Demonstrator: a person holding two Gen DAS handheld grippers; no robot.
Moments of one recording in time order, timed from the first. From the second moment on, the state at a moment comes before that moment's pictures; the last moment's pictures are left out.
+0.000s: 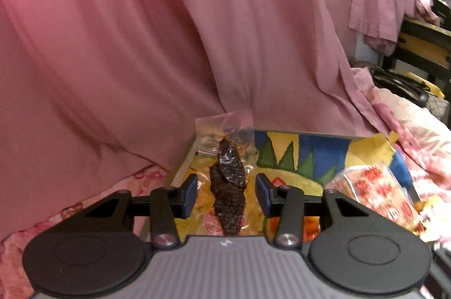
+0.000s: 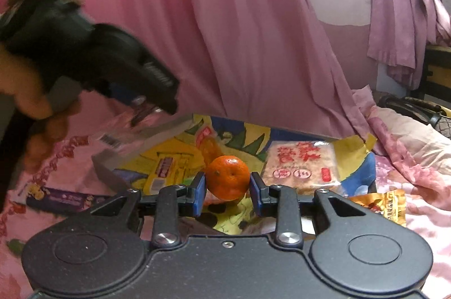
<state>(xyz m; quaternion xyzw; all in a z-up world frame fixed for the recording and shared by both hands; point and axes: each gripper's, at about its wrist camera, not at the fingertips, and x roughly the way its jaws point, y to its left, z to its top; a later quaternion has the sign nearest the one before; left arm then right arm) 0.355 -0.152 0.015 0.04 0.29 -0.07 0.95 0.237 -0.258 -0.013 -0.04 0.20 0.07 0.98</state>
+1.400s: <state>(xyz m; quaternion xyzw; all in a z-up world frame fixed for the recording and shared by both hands) 0.329 -0.131 -0.006 -0.02 0.32 -0.03 0.95 0.250 -0.278 -0.004 0.05 0.24 0.05 0.97</state>
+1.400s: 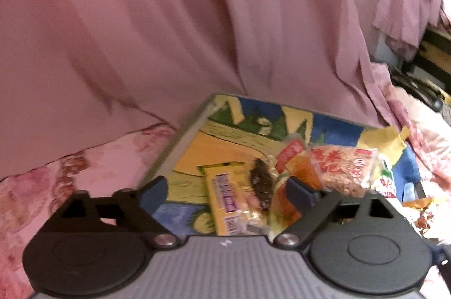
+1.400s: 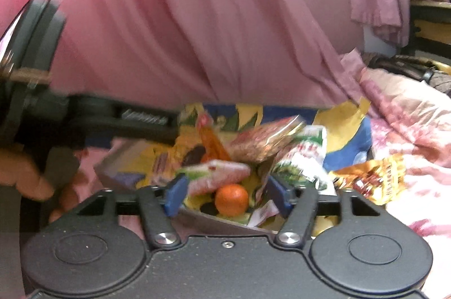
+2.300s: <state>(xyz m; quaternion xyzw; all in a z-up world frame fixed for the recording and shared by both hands) 0.149 -0.027 0.034 -0.02 0.27 0.02 0.96 0.120 -0.237 0.047 0.03 0.16 0.06 0.98</state>
